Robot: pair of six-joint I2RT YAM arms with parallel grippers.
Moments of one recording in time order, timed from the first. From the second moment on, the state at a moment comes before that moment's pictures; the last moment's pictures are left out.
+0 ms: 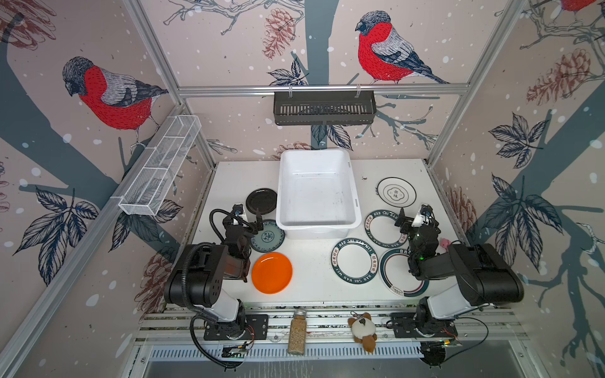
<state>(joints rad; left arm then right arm) -0.04 1.56 0.23 1.21 -0.13 0.01 0.04 1.54 0.19 1.24 0.25 0.03</state>
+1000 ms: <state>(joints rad) -0.04 1.24 0.55 0.47 -0.24 0.07 0.06 1.37 0.82 0.18 0.38 0.39</state>
